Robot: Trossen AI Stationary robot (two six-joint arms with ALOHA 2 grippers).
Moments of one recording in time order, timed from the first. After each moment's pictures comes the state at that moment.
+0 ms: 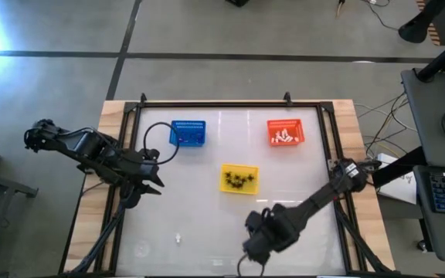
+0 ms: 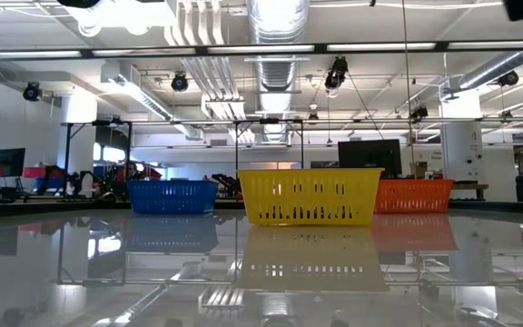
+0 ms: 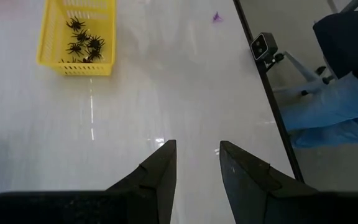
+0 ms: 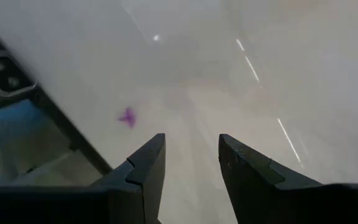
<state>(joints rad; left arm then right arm) -0.35 0.96 1.14 -1.00 0.06 -0.26 0.59 2.05 1.94 -1.38 -0.01 1.18</state>
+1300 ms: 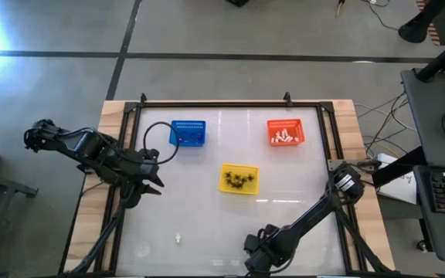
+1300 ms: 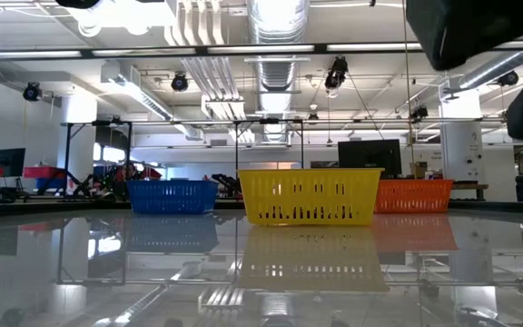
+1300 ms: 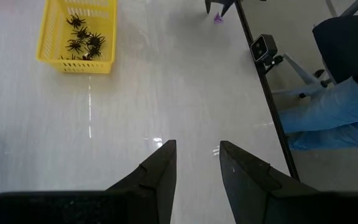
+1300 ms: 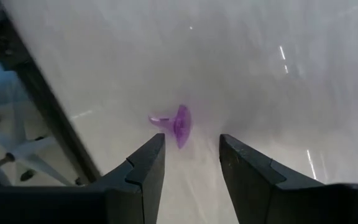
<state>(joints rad) -0.35 0.96 1.14 -1.00 0.06 -0.28 0.68 2.15 1.60 -0.80 -0.09 1.11</state>
